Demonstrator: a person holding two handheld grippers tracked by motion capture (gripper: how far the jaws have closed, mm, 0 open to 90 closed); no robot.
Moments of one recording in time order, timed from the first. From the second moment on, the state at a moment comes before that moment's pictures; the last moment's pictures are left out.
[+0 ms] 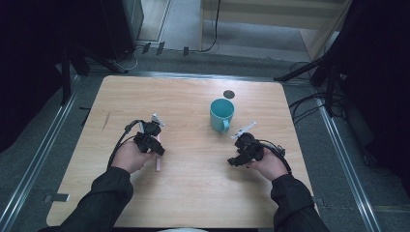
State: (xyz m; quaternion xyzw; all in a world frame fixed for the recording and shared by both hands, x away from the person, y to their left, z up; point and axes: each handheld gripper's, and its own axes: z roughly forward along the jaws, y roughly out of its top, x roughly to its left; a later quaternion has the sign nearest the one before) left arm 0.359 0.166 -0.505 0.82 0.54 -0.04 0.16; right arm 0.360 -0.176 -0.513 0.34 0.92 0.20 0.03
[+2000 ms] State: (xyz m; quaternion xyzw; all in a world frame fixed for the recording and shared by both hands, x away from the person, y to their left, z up) left arm 0.387 0.175 -0.505 0.86 0.51 0.04 0.05; right arm 0.356 -0.182 -0.514 0.34 0.92 0.19 0.03
